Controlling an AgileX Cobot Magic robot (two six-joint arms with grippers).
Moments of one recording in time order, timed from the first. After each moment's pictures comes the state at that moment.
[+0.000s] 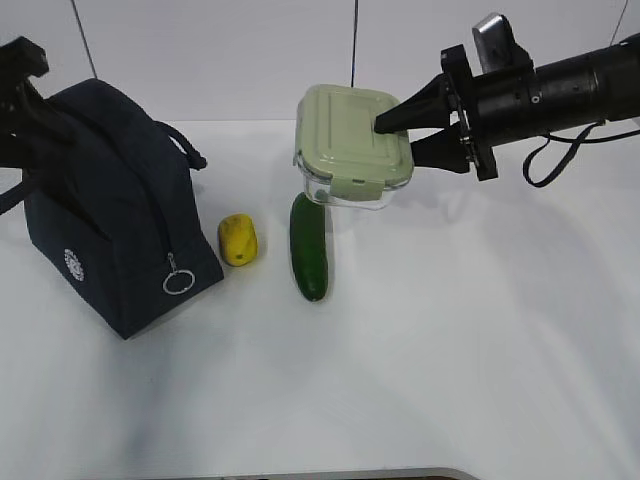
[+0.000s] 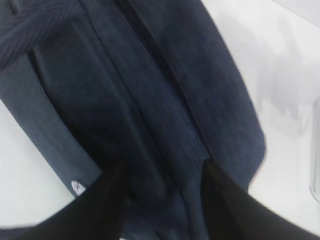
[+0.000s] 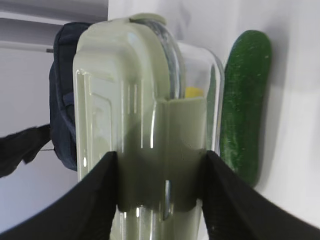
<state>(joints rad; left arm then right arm) -0.10 1.44 -1.09 -0.49 0.64 -0.11 0.03 2.04 -1.47 1.33 1.17 -0.66</state>
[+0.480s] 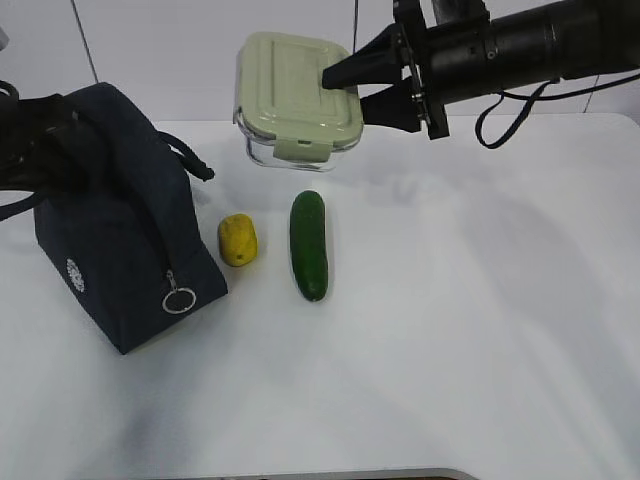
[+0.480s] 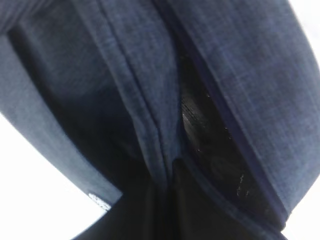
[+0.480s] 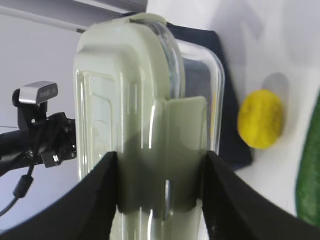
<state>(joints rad) -0.10 1.57 -1.11 -0.55 0.71 0.18 0.14 2.04 -1.60 1.37 1.17 -0.64</state>
